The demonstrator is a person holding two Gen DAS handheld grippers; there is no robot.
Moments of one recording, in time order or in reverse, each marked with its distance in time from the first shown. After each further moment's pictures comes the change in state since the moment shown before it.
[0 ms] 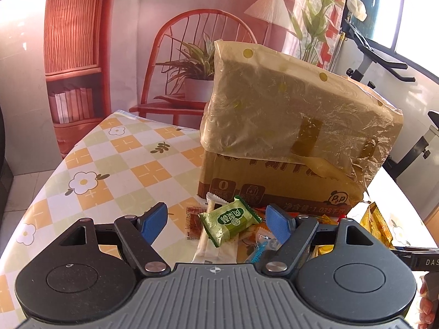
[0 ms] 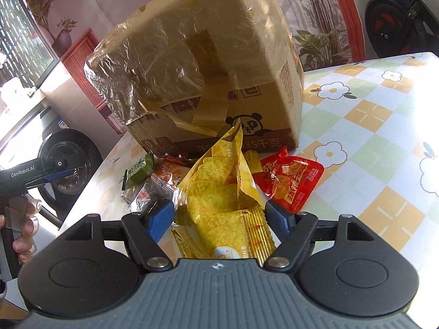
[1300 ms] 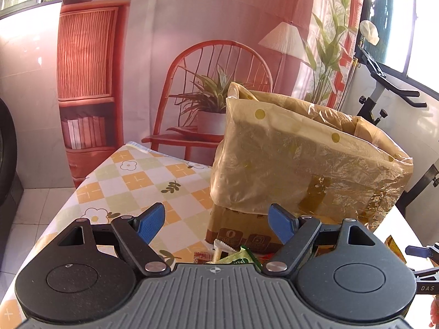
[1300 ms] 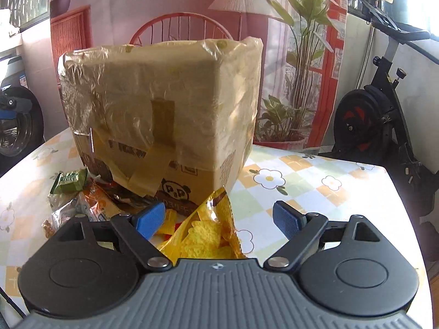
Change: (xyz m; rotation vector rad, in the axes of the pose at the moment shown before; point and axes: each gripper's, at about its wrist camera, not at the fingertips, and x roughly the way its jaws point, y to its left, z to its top) left arm -0.008 -0.001 0.036 -0.031 -0.107 0.067; right arm -0.011 0.004 0.038 -0.377 -0.097 -0.308
